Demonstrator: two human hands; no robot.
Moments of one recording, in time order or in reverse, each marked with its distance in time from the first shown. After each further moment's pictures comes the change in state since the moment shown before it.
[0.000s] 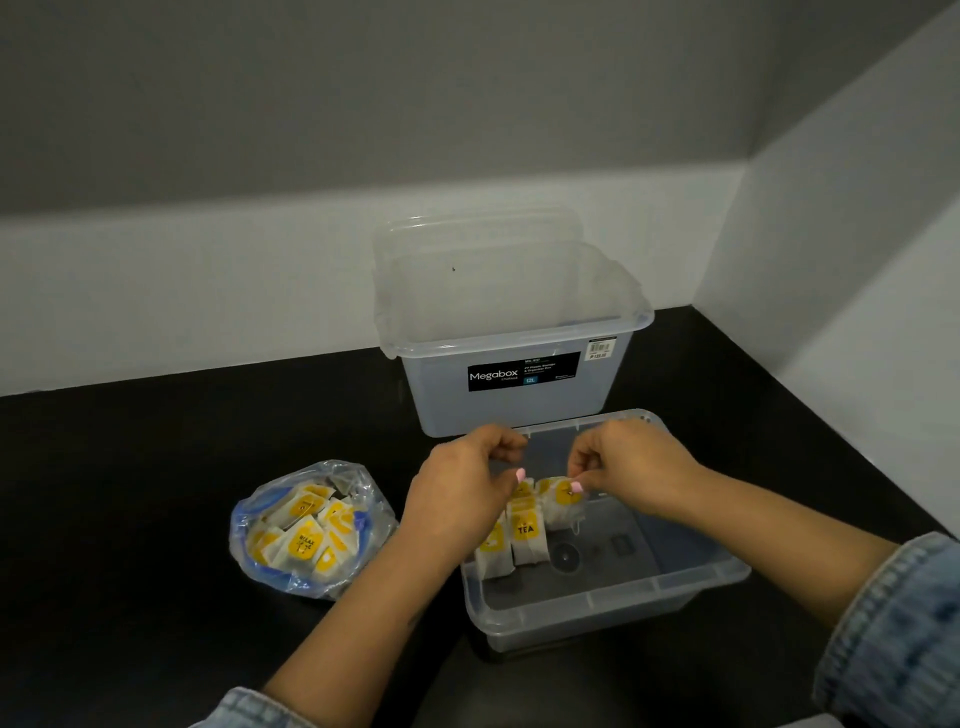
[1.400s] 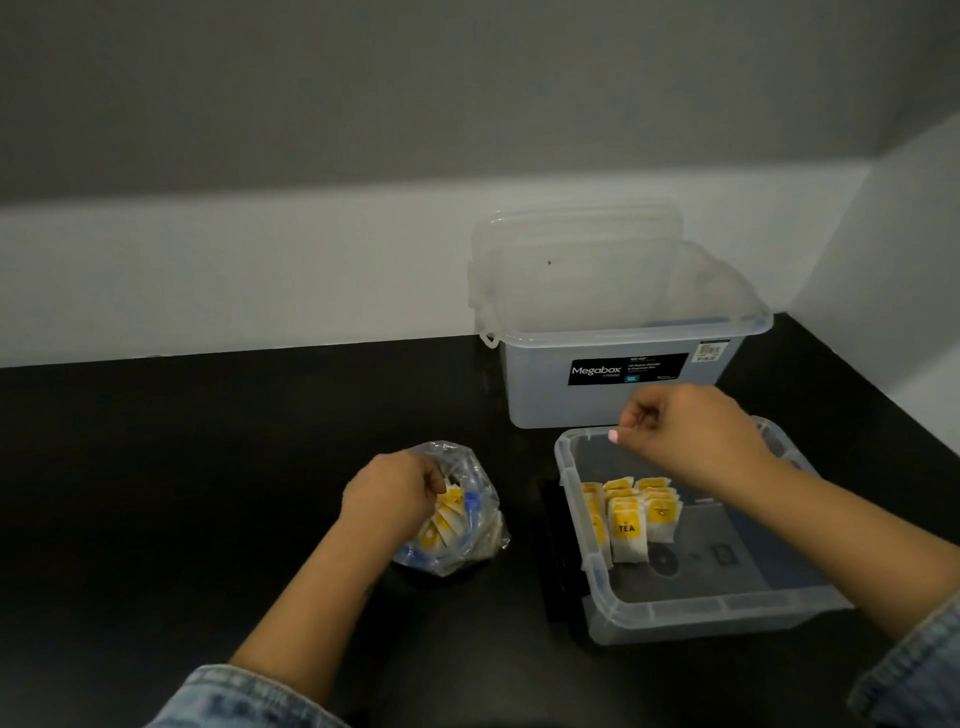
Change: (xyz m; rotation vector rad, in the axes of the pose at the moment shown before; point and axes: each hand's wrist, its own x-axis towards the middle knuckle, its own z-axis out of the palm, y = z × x) left_hand -0.022 -0.116 -0.102 0.406 -0.239 -0.458; right_hand 0.022 -0.075 -0.002 0.097 0.264 0.067
